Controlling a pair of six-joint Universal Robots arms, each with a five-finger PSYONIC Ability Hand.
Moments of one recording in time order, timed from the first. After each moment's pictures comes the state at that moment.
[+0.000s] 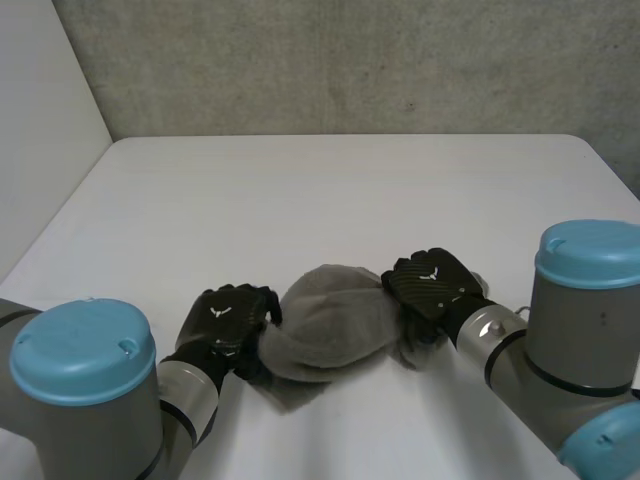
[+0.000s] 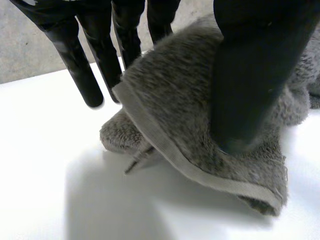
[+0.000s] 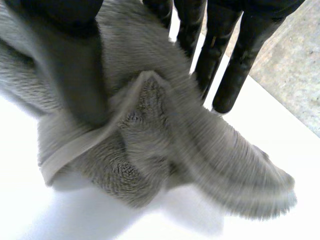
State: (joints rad) left arm 4.04 -1.84 -1.87 3.35 -1.72 3.03; right arm 2.08 -1.20 1.67 -0.07 1.40 2.70; left_hand 0.57 0.57 0.57 0.58 0.40; right_hand 0.57 0.55 0.59 0.58 0.38
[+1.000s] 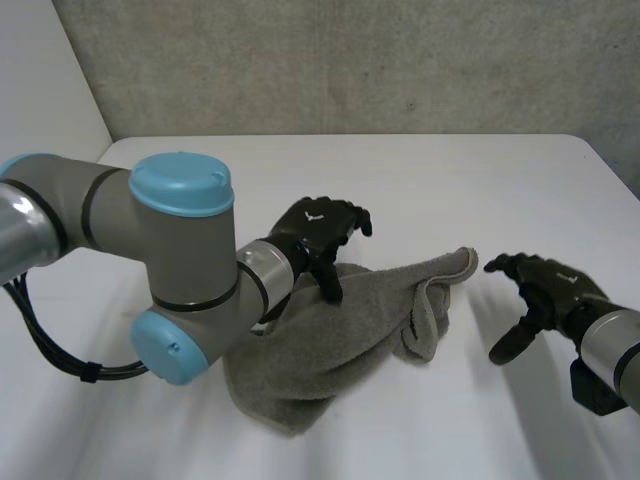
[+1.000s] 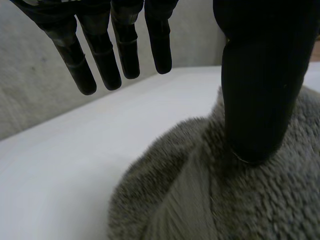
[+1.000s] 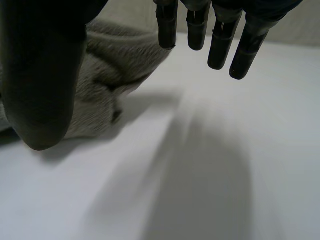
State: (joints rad) left arm 4.05 -2.24 -1.12 3.08 -1.39 3.20; right arm 1.72 -1.45 1.90 0.05 1.36 3.16; left_hand 0.46 0.46 0.46 0.46 0.29; right_hand 0.24 0.25 0.24 0.26 0.06
